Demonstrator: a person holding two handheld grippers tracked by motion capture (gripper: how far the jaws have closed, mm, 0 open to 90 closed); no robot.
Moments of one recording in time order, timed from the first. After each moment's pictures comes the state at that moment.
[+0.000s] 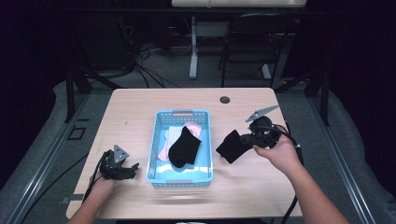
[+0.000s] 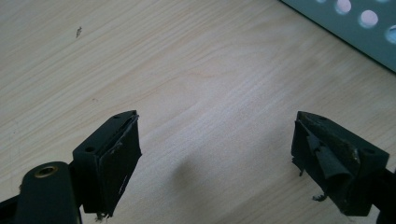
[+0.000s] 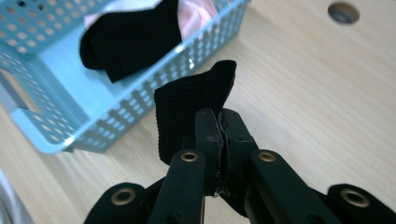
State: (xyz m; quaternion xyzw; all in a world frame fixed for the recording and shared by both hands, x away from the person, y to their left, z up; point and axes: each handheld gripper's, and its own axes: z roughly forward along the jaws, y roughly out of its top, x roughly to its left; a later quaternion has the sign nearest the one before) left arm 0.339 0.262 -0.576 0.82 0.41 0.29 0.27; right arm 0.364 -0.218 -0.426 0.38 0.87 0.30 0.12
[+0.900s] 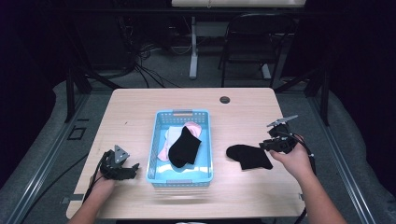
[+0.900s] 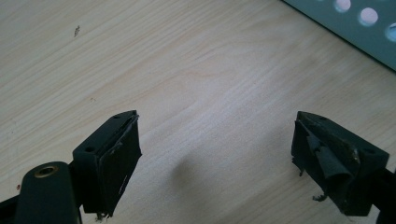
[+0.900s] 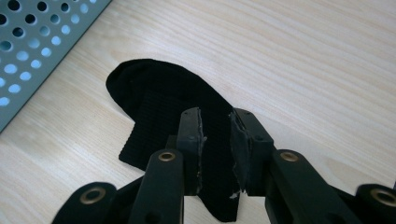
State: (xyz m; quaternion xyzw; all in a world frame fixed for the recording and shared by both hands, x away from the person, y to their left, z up) left arm 0.339 0.260 -0.577 0.82 0.41 0.28 0.27; right arm 0.377 -0.285 -0.481 0.49 0.82 0.26 0.13
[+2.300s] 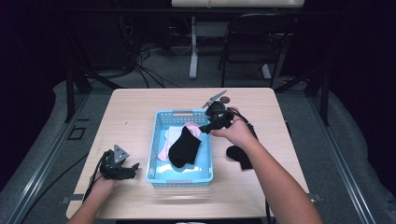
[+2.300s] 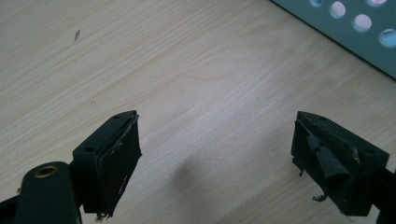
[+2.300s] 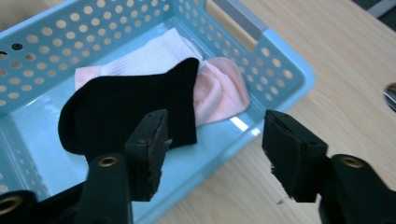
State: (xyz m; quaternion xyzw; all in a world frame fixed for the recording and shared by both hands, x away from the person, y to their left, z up) left arm 0.339 0.261 -0.575 0.82 0.41 0.28 0.28; right arm 0.450 -0.107 -0.451 0.31 0.89 0.30 0.11
